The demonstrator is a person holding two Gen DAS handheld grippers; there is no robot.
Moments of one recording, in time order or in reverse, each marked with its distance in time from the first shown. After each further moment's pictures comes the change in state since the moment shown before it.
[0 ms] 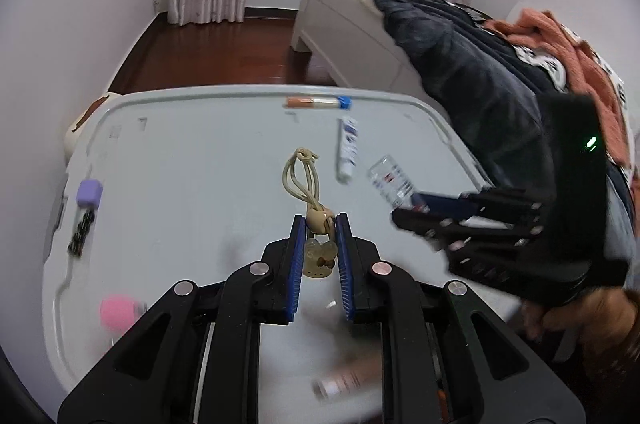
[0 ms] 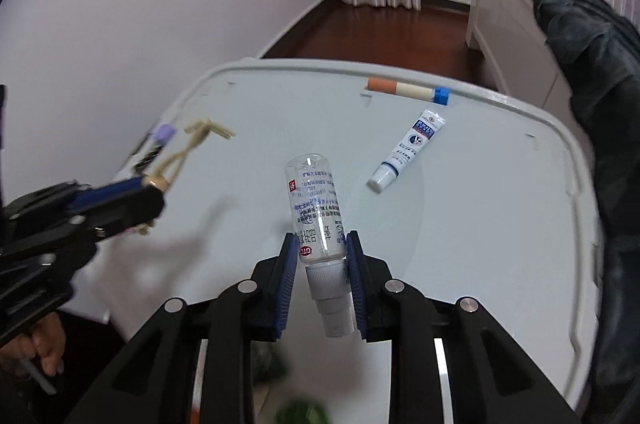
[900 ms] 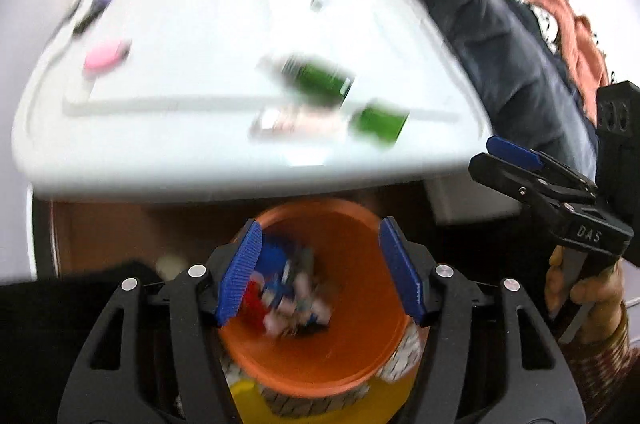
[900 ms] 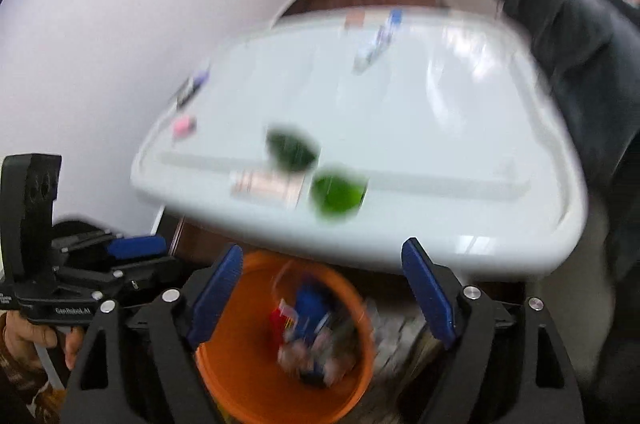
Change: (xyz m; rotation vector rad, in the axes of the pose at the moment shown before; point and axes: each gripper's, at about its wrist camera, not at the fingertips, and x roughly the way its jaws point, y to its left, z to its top) left arm -0.043 -0.037 -0.116 -0.161 0.268 -0.075; right arm -0.097 0.020 -0.137 0.142 -0.013 0.000
